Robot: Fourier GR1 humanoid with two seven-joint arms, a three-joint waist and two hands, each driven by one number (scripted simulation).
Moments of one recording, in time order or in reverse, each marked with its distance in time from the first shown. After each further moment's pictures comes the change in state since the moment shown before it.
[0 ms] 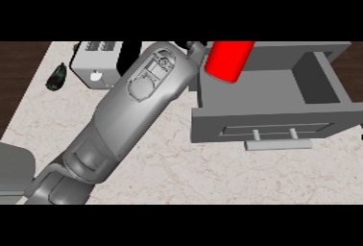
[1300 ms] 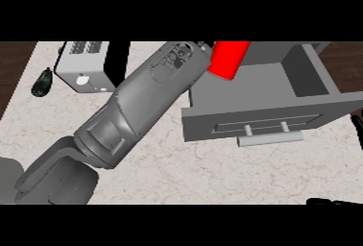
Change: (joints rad) left arm -0.172 0.000 -0.229 0.425 0.267 0.084 -0.237; right arm -0.133 -0.024 0.016 0.053 0.026 -0.015 0.042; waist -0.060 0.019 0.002
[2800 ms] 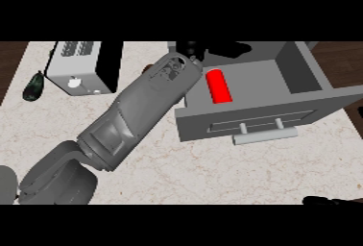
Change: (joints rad) left arm 0.060 0.000 -0.147 0.058 0.155 0.159 -0.101; right arm -0.042 -0.038 0.033 -0.052 0.104 -0.003 -0.030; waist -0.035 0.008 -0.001
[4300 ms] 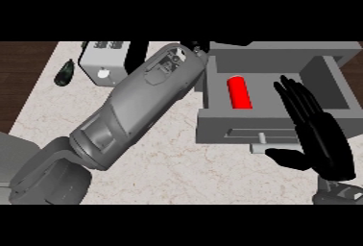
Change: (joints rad) left arm -0.018 0.030 0.026 -0.112 0.091 0.046 0.000; right arm -0.214 -0.149 0.325 0.356 0.942 -0.176 -0.105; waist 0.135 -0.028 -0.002
